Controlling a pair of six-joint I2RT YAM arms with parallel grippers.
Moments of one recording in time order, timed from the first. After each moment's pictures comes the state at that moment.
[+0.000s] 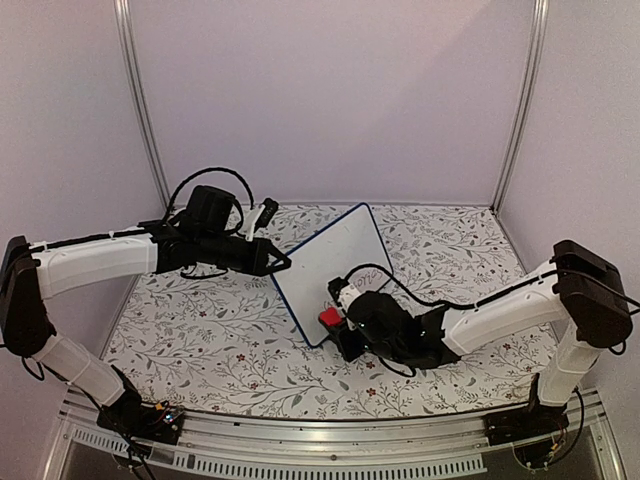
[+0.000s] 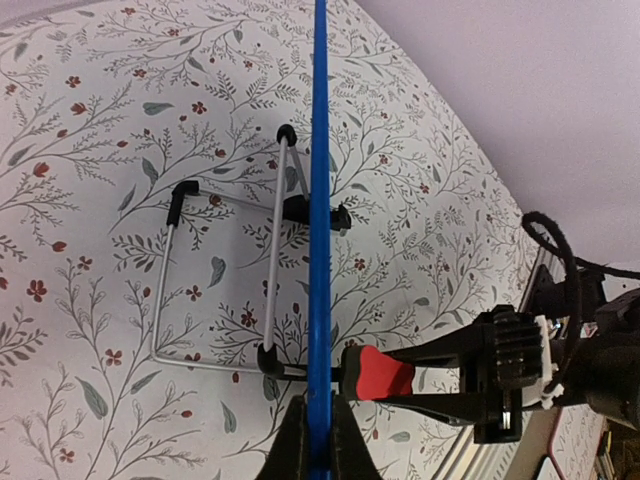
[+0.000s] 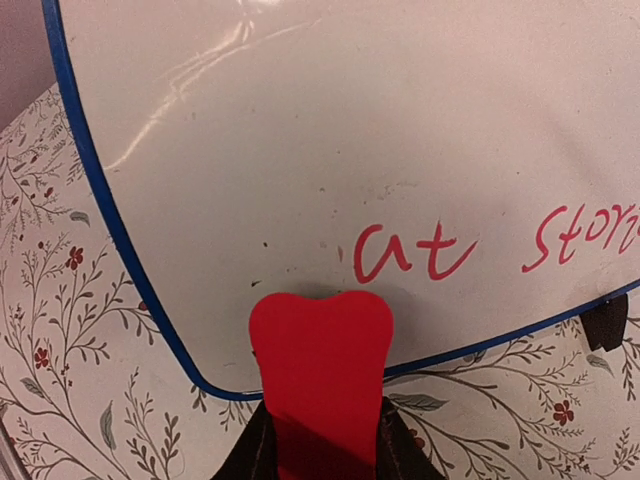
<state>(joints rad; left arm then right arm) -0.65 1.46 1.01 -0.20 0.39 -0.35 1.19 1.76 0.86 0.23 0.39 0.38</state>
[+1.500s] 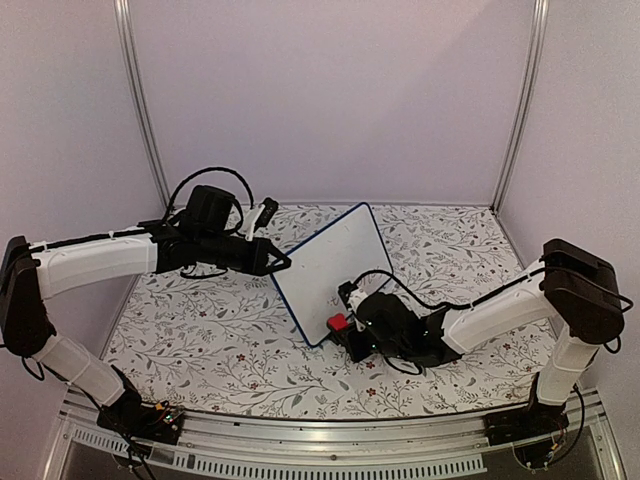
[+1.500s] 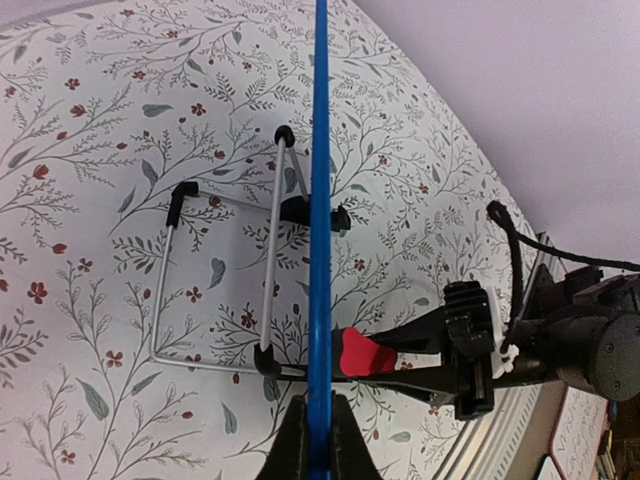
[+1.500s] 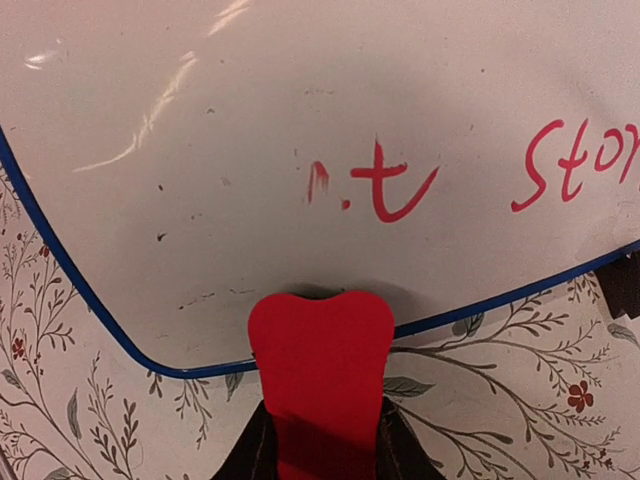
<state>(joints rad) -0.65 1.46 1.01 -0.20 0.40 -0.35 1.13 1.78 0.80 0.30 0.30 0.43</state>
